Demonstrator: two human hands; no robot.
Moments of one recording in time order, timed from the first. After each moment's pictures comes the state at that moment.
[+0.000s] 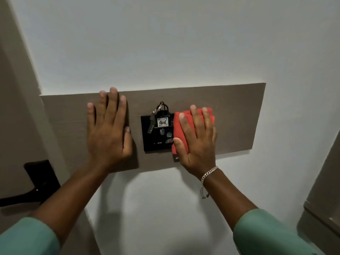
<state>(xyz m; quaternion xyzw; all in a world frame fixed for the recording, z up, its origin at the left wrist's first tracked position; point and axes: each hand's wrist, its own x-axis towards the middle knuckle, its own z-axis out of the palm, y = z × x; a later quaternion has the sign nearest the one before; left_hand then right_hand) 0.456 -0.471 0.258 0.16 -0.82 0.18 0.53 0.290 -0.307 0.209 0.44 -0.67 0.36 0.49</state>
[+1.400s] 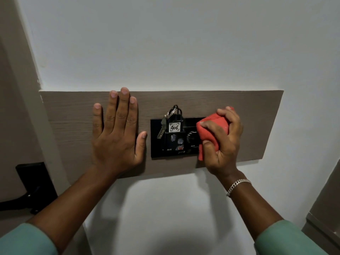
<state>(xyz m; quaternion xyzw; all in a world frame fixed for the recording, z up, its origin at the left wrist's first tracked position) 0.442 -0.485 0.250 0.19 -0.76 0.30 0.54 0.266 -0.303 0.230 0.48 -0.55 0.51 0.47</state>
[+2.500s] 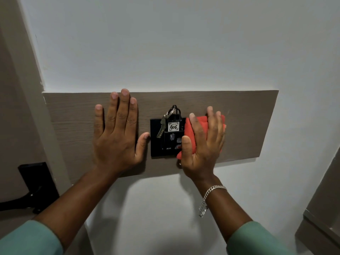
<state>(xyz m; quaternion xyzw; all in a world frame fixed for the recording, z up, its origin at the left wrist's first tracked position) 0.444 -0.483 0.252 0.19 -0.76 0.30 0.54 0.302 -0.339 0.208 0.36 -0.63 0.49 0.48</state>
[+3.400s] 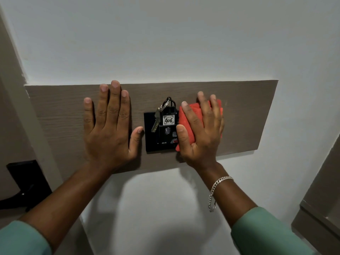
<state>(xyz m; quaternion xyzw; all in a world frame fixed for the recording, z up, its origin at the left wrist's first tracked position) 0.441 -0.488 0.248 0.17 -0.76 0.30 0.55 0.285 -0.337 0.222 0.40 -0.61 0.44 0.52</state>
